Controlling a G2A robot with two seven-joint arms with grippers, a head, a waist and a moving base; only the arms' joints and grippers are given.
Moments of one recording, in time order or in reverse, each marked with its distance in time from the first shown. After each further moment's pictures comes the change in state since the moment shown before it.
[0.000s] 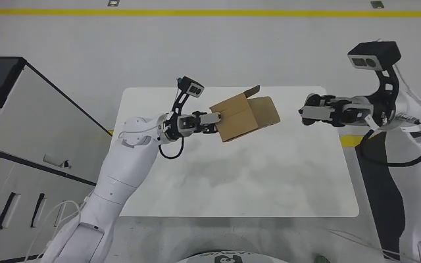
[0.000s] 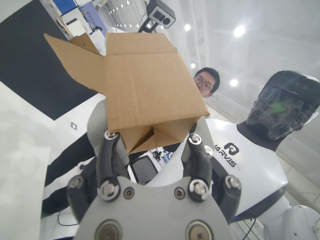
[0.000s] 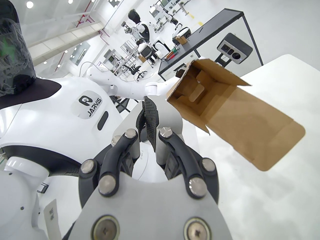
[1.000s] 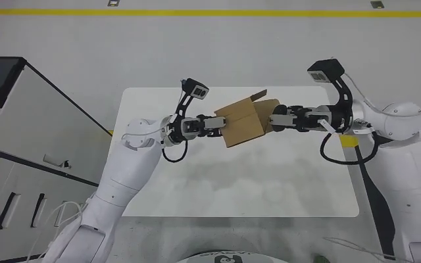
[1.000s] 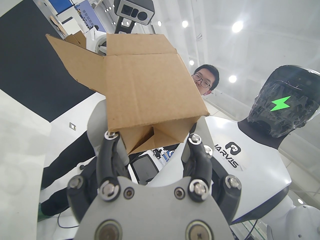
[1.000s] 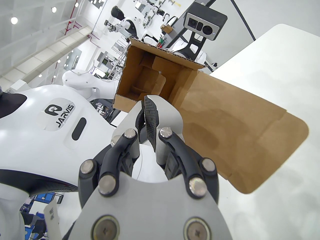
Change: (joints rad) left arm 0.013 -0.006 0.023 -0.042 0.006 -0.007 0.014; right arm 0.011 -0.018 -0.173 0.027 -0.156 -0.002 -0.116
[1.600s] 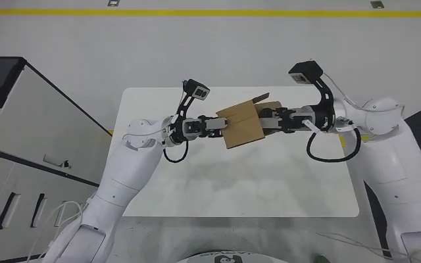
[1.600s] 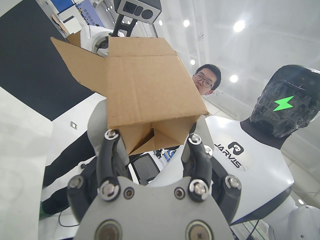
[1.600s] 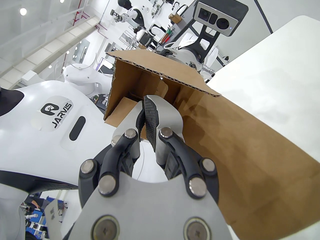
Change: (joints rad) left arm 0.000 -0.002 0.003 0.006 0.010 -0.006 0.002; right arm 0.083 -0.024 -0.123 0.048 0.014 -0.026 0.001
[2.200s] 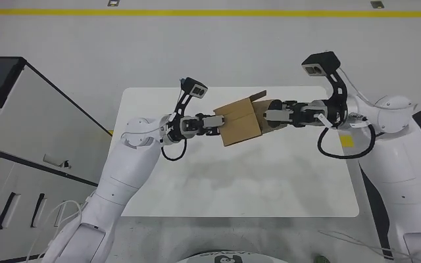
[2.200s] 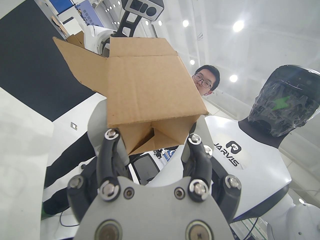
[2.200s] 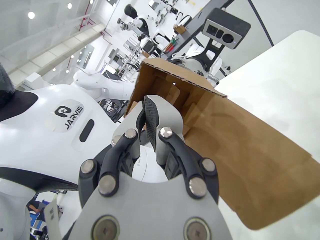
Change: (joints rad) left arm -0.011 0.000 -0.009 0.021 -0.014 -0.004 -0.018; right arm -0.016 0.007 0.075 -0.005 0.070 0.000 0.007
